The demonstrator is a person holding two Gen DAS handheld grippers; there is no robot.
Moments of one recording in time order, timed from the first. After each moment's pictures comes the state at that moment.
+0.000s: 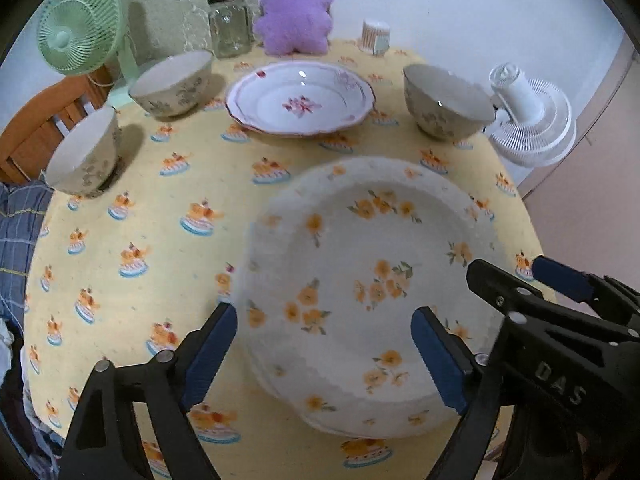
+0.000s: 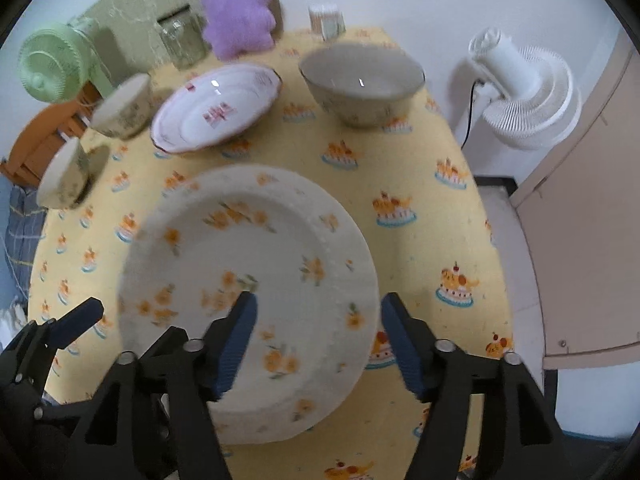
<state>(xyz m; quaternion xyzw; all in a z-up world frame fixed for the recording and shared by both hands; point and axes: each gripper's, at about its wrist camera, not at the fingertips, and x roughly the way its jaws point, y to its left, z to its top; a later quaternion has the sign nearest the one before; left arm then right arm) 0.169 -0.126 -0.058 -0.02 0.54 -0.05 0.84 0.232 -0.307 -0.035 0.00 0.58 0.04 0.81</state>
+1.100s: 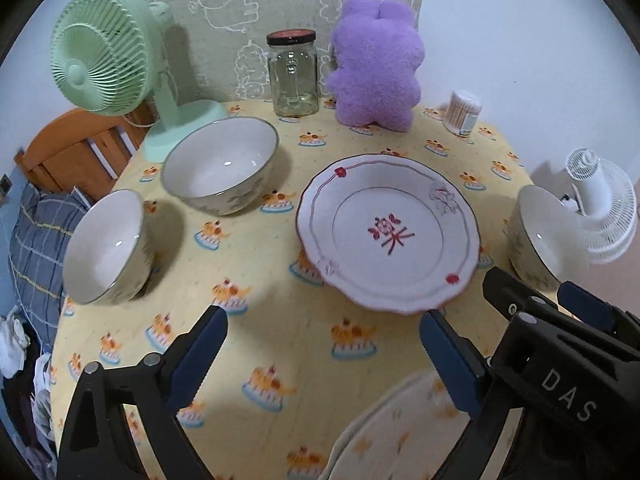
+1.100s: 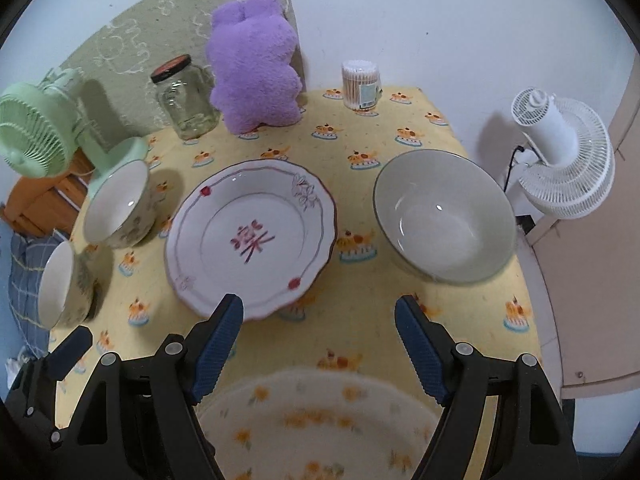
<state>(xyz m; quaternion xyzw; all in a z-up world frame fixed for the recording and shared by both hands) 0.307 -0.085 -0.050 -0.03 0.49 0.05 0.87 0.377 -0.248 -0.035 0.03 0.54 0.04 0.84</state>
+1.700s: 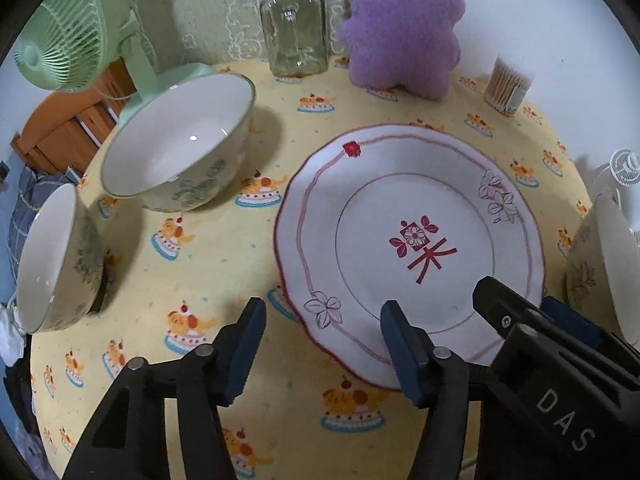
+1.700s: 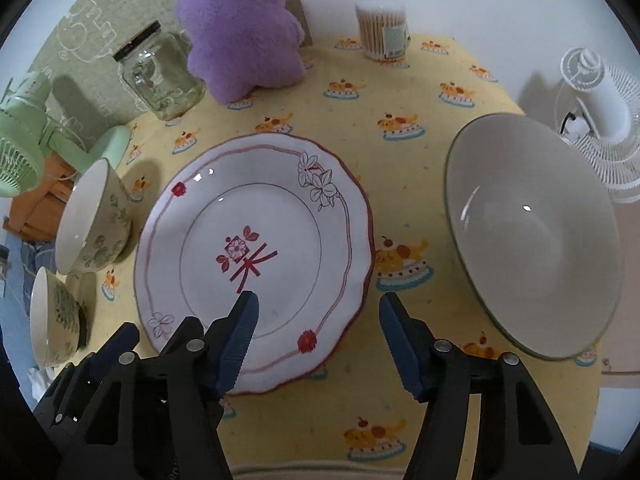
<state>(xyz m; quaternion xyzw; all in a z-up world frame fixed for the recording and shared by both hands) 0.370 -0.087 -0.109 -0.04 0.55 0.08 0.83 0.436 -0.239 -0.103 0.07 0.60 0.06 0.80</state>
